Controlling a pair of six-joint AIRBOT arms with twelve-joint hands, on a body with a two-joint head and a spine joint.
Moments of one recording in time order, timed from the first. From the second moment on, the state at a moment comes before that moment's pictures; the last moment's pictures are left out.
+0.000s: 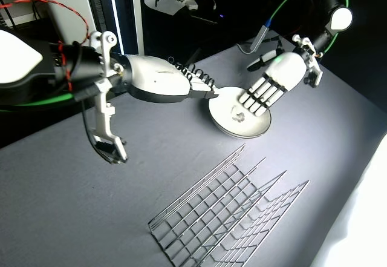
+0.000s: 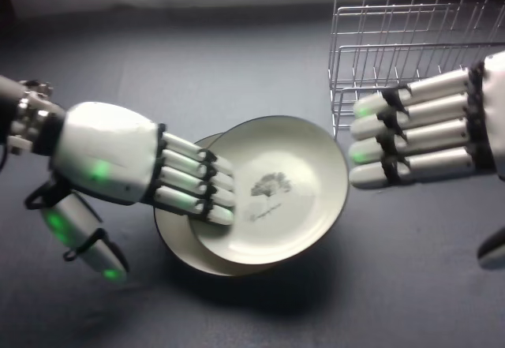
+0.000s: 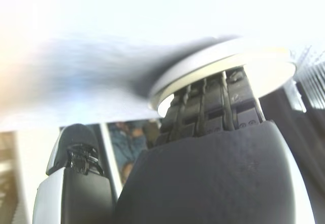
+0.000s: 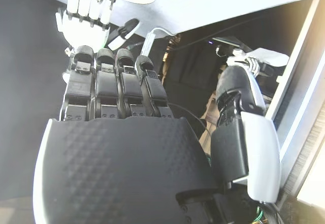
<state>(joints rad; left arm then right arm) 0.48 -1.30 1.83 1.75 -1.18 -0.06 -0.38 -0.78 1.06 -1.35 0.81 -0.17</state>
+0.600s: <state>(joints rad) 0.45 -1.36 1.84 1.74 -1.16 -0.08 -0.38 -0.87 1.15 -1.37 0.80 -0.16</state>
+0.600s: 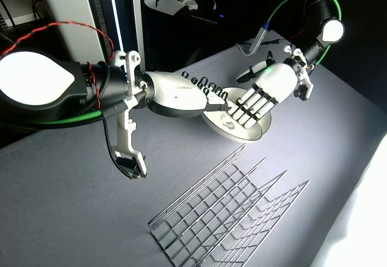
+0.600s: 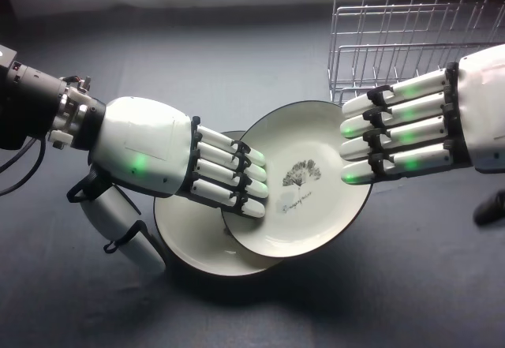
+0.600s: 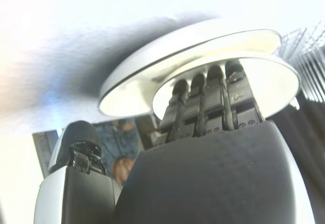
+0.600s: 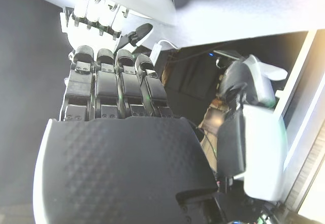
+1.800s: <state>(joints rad) 0.45 -1.37 1.88 1.74 -1.18 -0.08 -0.42 -1.13 1.28 -1.35 0.64 -0.16</state>
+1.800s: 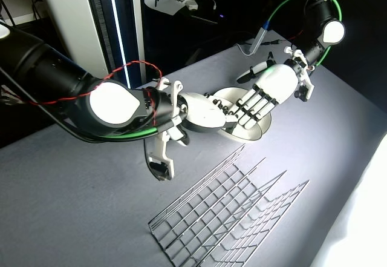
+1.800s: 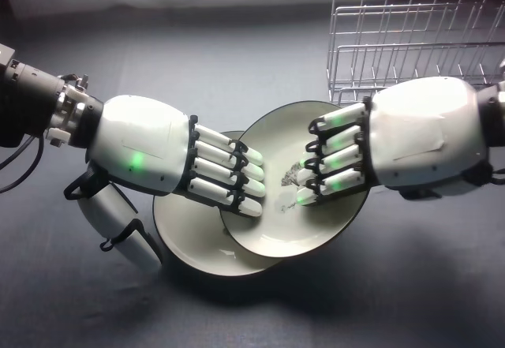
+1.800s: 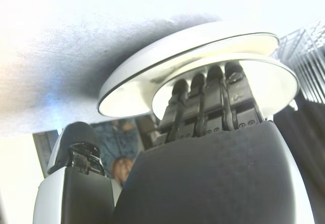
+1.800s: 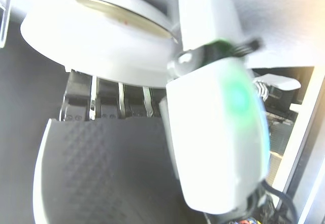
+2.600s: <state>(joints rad) 0.45 -1.38 1.91 1.73 -1.19 -0.08 -0.40 -1.21 1.30 -1.30 0.57 -0.16</state>
